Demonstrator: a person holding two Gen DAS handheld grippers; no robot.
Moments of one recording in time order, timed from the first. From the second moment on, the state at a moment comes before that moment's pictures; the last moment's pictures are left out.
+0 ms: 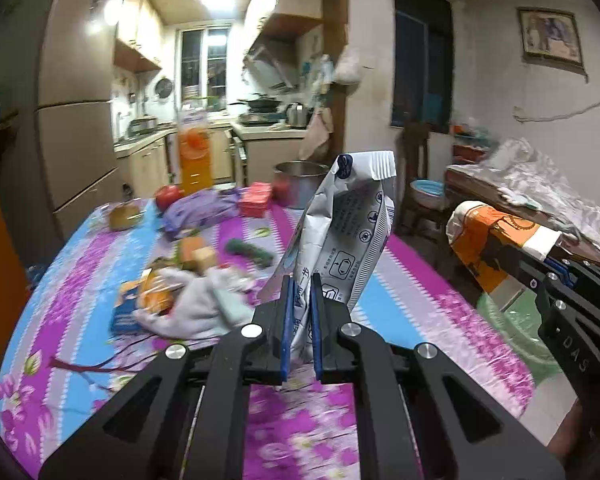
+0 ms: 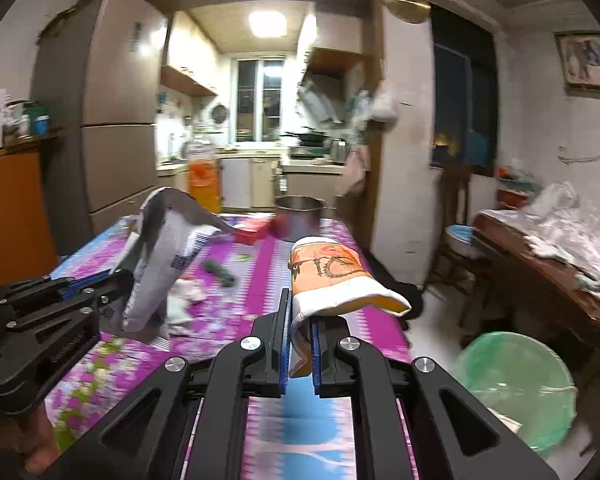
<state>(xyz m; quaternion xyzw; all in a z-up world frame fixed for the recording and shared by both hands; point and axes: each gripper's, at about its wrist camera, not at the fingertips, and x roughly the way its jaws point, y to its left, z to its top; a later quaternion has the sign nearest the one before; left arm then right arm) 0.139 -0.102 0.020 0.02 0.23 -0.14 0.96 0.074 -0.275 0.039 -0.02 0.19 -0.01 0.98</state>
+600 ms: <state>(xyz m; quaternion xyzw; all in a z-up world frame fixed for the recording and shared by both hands) 0.152 -0.291 0.010 0.08 0.28 -0.28 0.91 0.044 -0.489 0.045 0.02 0.25 -0.16 0.96</state>
